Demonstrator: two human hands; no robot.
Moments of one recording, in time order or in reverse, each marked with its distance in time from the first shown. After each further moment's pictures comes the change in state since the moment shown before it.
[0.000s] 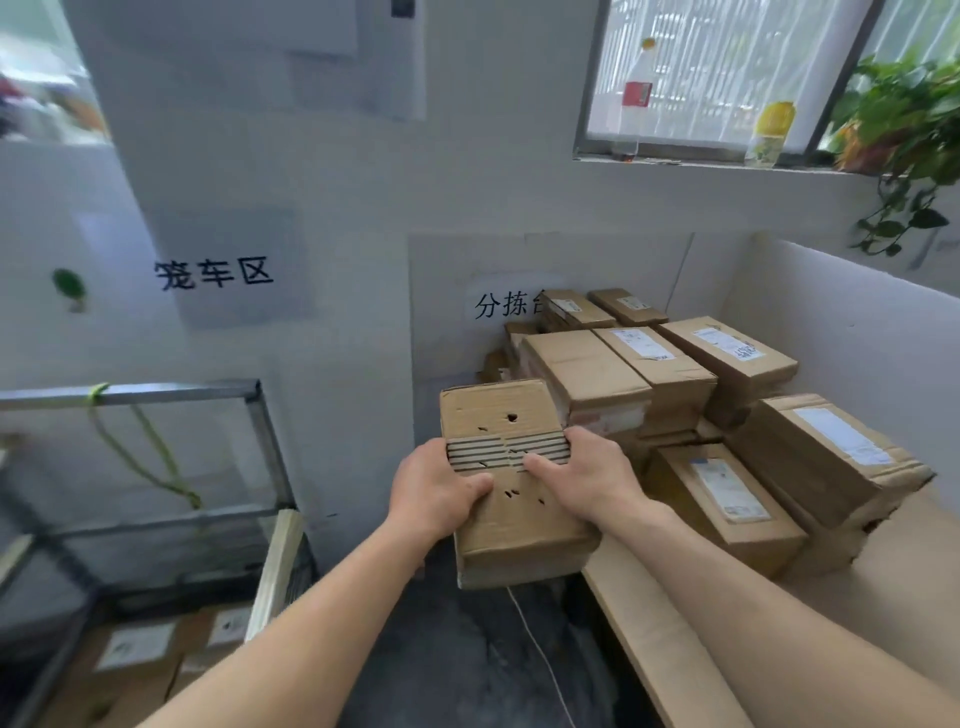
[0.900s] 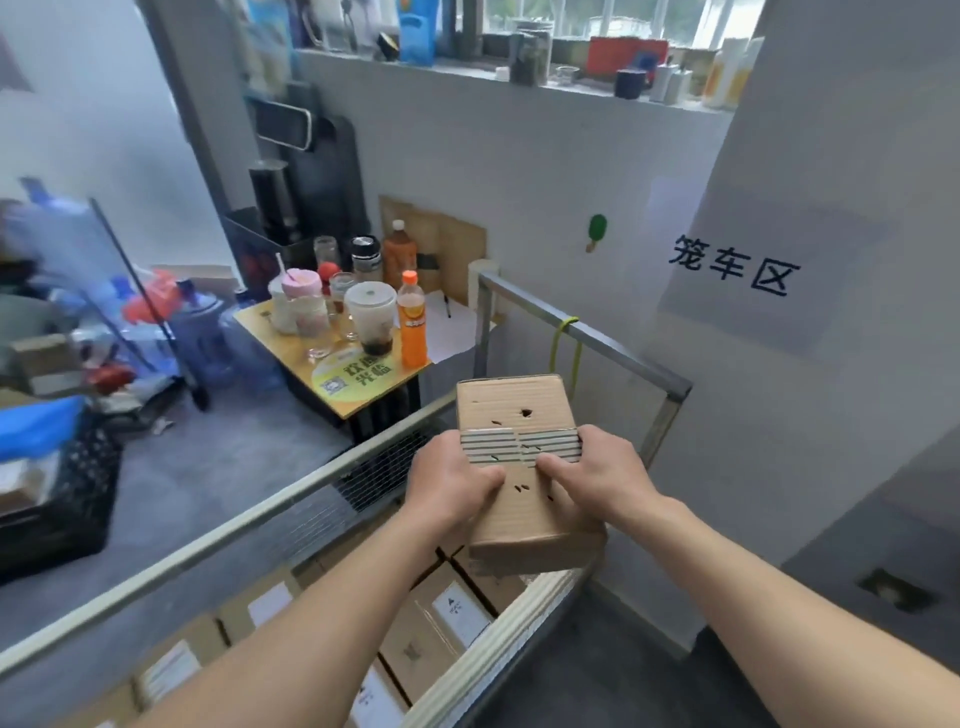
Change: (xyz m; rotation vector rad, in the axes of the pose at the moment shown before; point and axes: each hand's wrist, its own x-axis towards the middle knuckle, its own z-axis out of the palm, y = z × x) left_hand -0.087 -0.196 -0.233 0.008 0.768 -0.662; right_hand 0.024 -0.289 0.284 -0.088 -0.680 -0.662
